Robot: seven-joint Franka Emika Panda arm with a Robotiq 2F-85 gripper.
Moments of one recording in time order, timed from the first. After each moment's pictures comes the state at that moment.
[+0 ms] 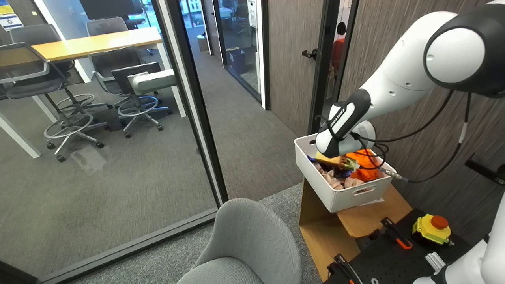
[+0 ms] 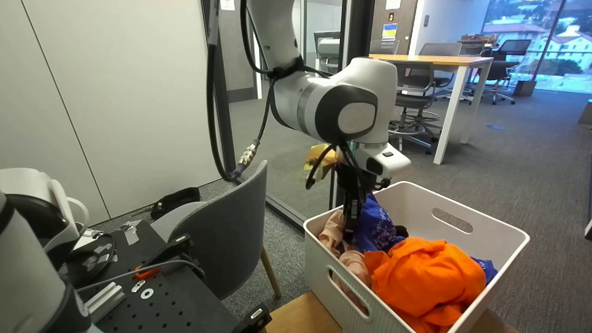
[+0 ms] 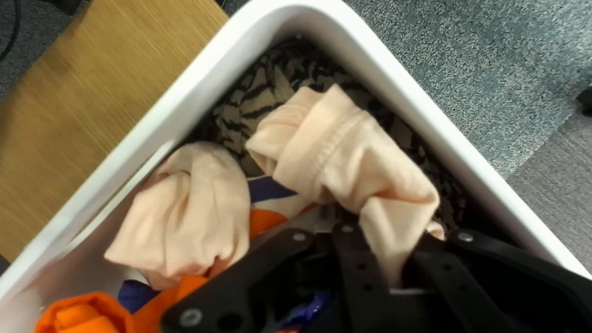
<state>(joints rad) 0.03 0.40 -0.20 -2.37 0.11 2.70 0.74</state>
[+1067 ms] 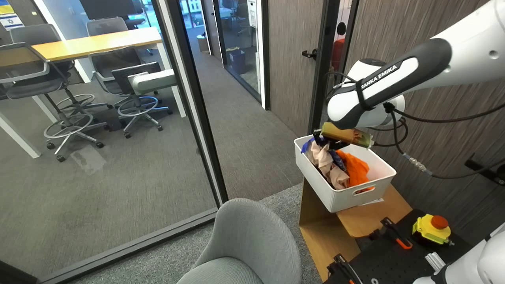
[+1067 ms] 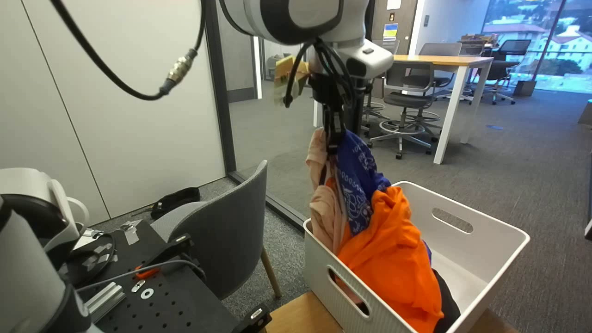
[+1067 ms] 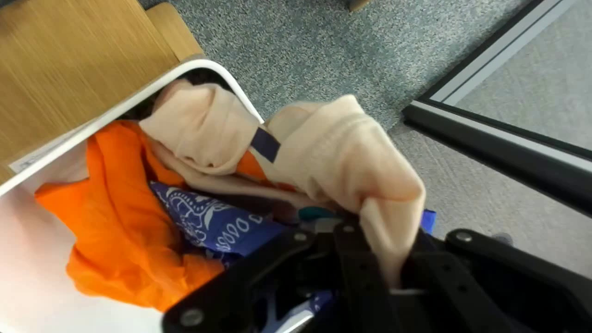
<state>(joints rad) -0.01 -0.13 -0.06 -2.57 0.21 2.65 0.52</state>
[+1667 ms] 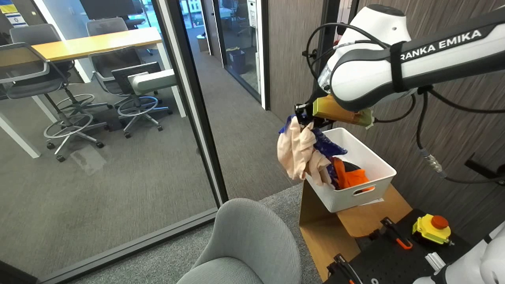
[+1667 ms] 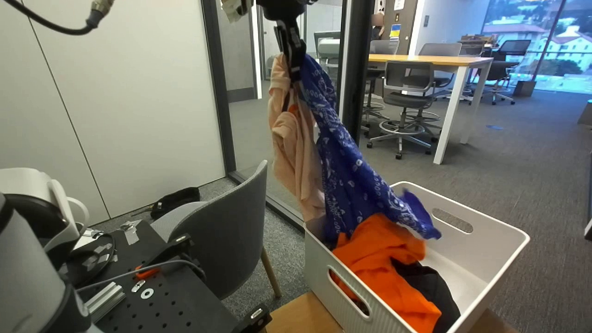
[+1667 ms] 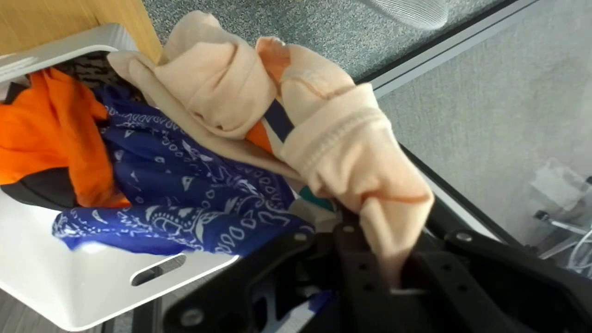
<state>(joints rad) 0.03 -0.44 0.12 -2.55 0.20 2.50 0.51</state>
